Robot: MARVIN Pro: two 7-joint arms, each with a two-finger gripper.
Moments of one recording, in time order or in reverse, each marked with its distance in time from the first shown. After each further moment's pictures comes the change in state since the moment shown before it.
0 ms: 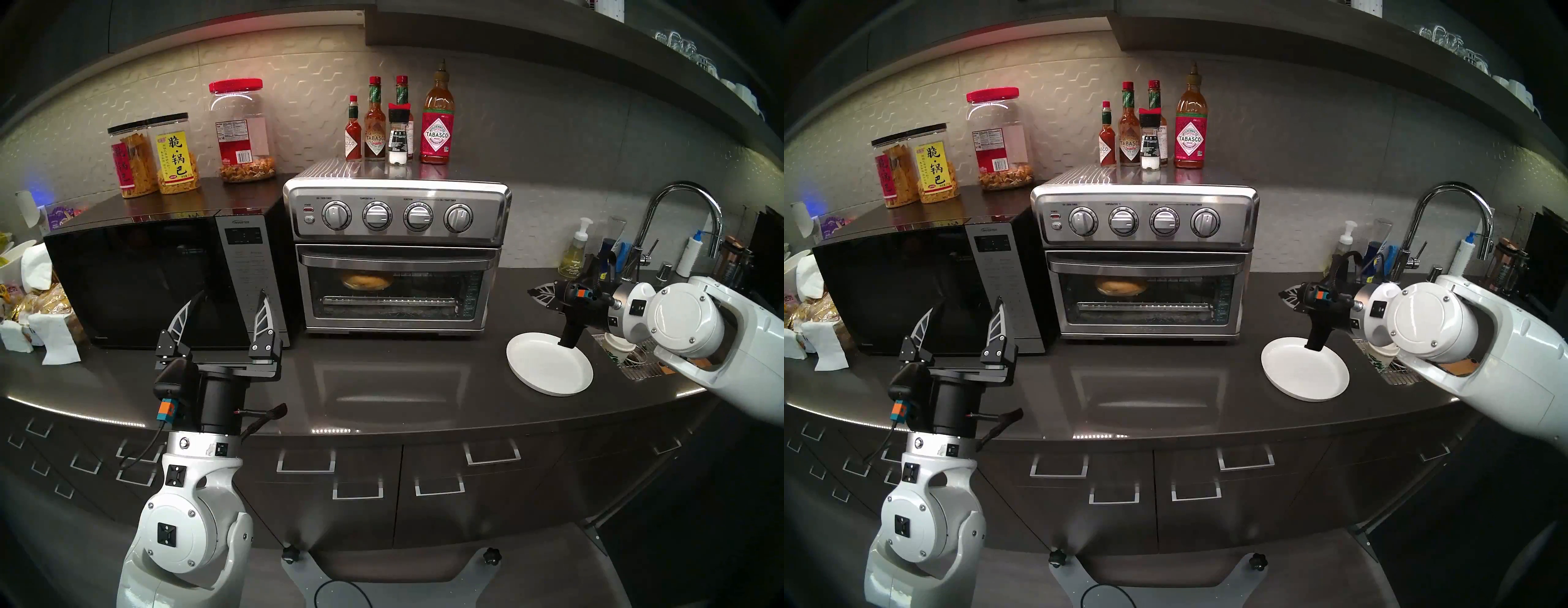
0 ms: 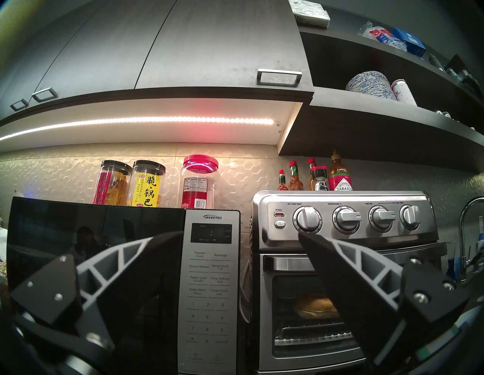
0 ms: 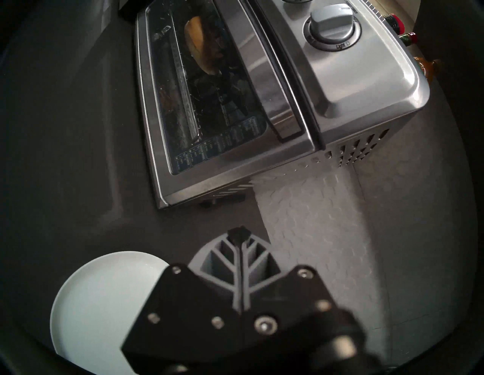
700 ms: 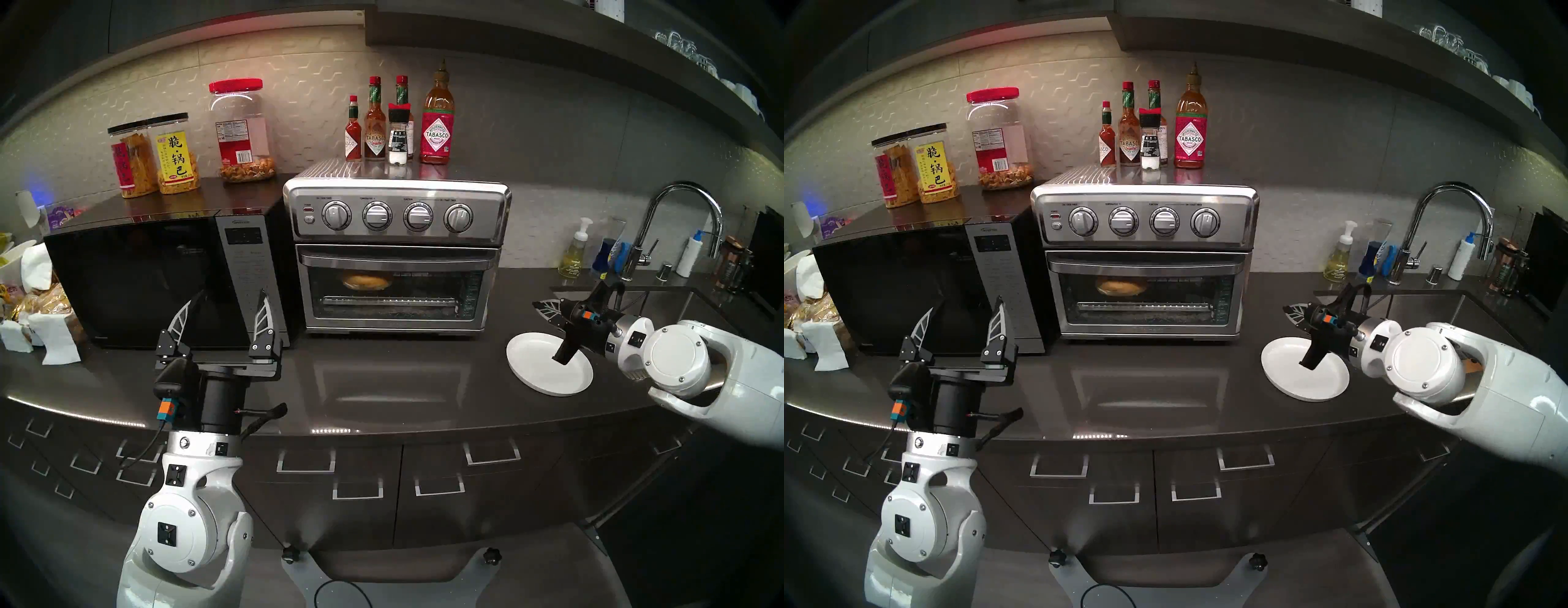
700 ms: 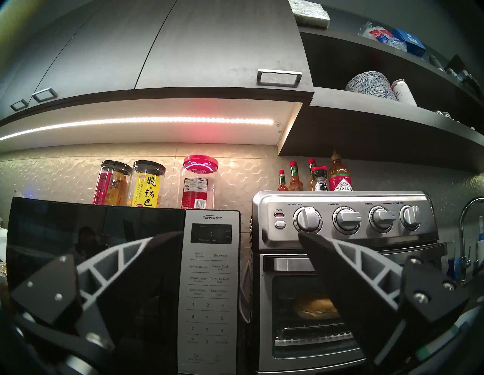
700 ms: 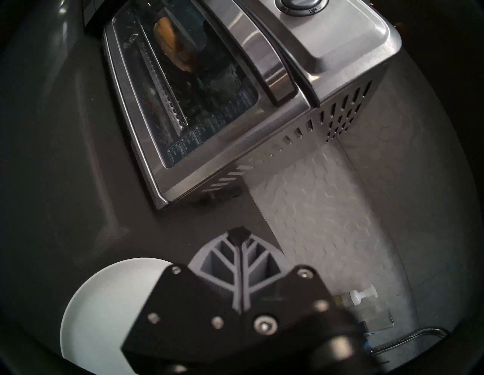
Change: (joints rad) left arm -0.002 0.000 0.000 0.001 0.000 0.000 0.000; right arm -0.144 0.014 -0.031 0.055 0.119 -0.164 -0.297
